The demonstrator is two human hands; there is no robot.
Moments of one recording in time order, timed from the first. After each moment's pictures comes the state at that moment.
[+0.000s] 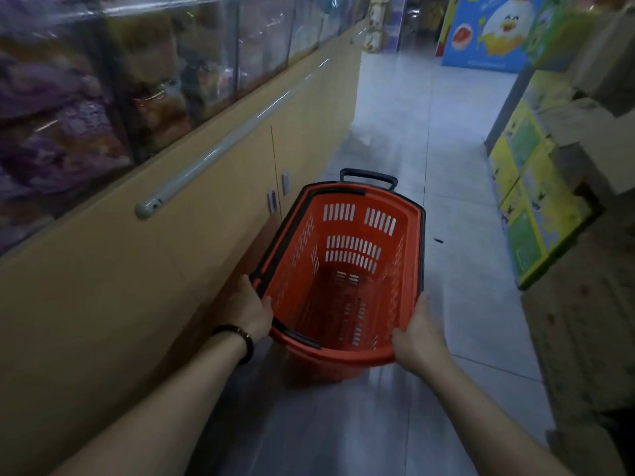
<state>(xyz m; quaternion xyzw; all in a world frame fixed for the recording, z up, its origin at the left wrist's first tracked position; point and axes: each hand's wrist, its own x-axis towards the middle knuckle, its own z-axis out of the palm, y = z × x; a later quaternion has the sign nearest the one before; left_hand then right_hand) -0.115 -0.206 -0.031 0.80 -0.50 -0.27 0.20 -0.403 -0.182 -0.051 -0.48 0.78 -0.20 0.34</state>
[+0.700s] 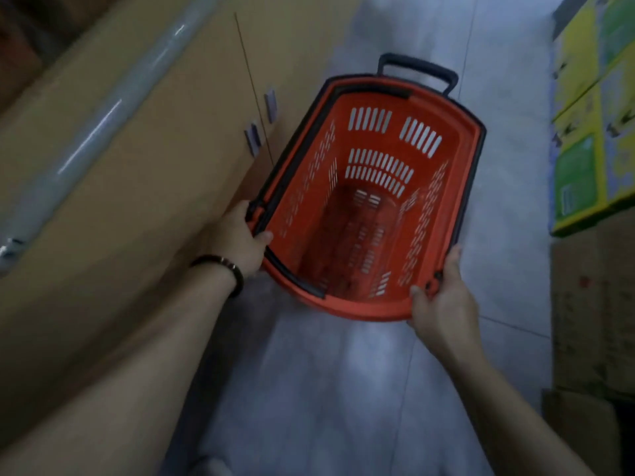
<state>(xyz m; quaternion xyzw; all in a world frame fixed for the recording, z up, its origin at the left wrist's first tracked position) -0.096 -0.342 -0.047 0.77 -0.51 -0.35 0.17 -0.404 -0.257 -0.043 -0.47 0.80 -0.22 0.31</state>
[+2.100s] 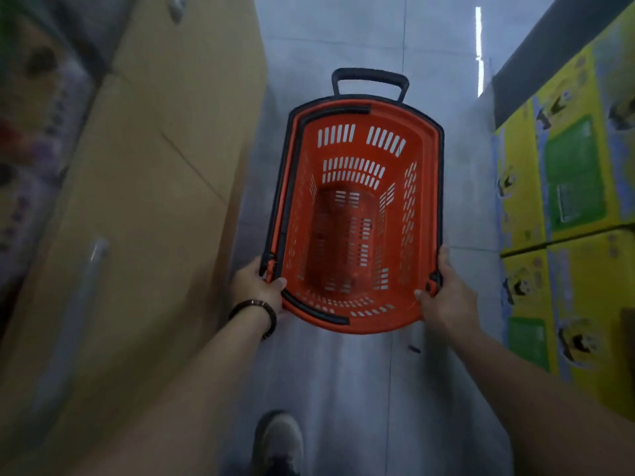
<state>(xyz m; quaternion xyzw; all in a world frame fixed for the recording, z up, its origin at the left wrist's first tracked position) -0.343 -0.990 -0.030 0.76 -0.29 -0.54 0.22 -0.649 -0.925 0.006 -0.37 0.84 -0.16 0.36</state>
